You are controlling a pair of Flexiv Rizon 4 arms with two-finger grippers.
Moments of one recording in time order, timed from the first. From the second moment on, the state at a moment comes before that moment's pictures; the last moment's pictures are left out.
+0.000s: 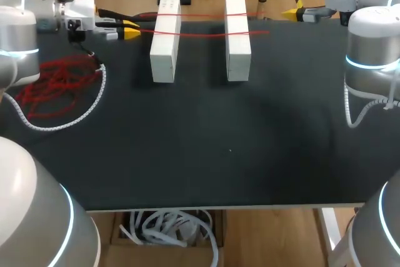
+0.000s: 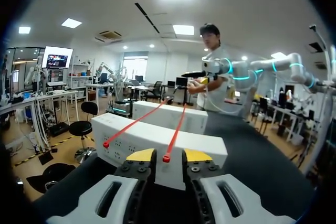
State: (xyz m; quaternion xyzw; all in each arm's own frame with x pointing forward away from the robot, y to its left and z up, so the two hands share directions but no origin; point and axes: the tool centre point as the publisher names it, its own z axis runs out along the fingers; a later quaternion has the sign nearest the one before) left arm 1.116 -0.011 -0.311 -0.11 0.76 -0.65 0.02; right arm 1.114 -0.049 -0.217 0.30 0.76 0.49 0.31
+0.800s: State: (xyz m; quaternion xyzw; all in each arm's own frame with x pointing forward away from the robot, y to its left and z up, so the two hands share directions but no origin) left arm 1.115 -0.012 -0.313 -0.11 0.75 -0.65 0.02; right arm 1.114 -0.049 -0.217 0.30 0.76 0.49 0.31
